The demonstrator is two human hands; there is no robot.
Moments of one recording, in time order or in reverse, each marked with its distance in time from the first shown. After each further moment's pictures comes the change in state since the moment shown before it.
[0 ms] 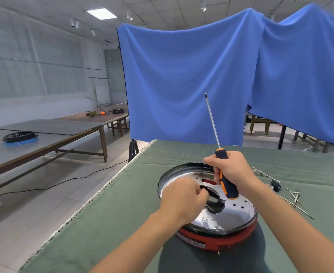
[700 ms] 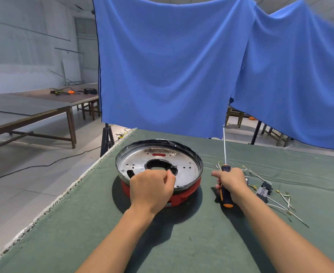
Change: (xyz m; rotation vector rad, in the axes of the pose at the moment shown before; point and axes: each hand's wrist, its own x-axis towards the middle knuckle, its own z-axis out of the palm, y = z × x) left_hand 0.056 -0.079 0.040 -0.017 0.338 0.008; right_hand 0.080 0.102 -0.018 -0.098 0.398 0.426
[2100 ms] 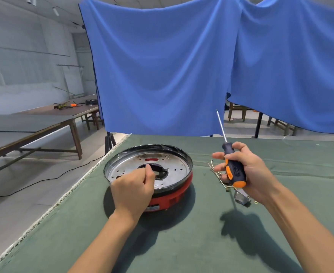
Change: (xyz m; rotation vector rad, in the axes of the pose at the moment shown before) left_hand 0.006 0.005 0.006 0.060 0.305 0.109; right_hand -0.046 -0.035 -0.077 0.516 -0.476 -0.211
